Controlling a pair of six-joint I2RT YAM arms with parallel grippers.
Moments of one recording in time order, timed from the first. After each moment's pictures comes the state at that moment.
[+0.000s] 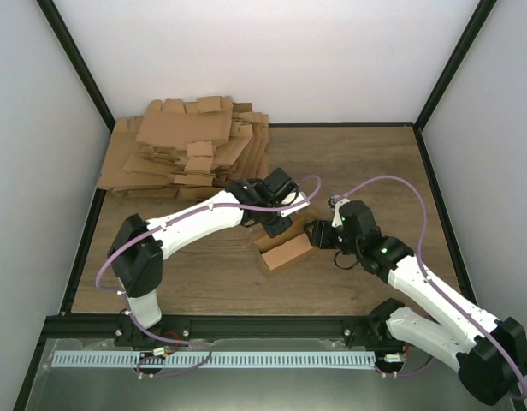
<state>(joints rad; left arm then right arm) -0.91 1.80 1.50 -0.80 0.00 0.18 0.57 0.90 0.61 -0.37 -0.08 0.55</state>
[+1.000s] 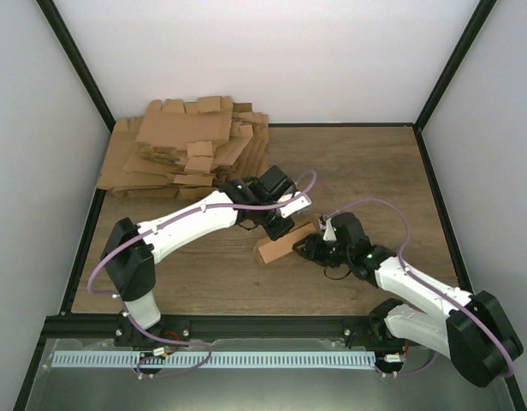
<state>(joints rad) -0.91 1.76 1.50 -0.80 0.17 0.12 0.57 1.01 0.42 -0.13 -0.41 0.90</state>
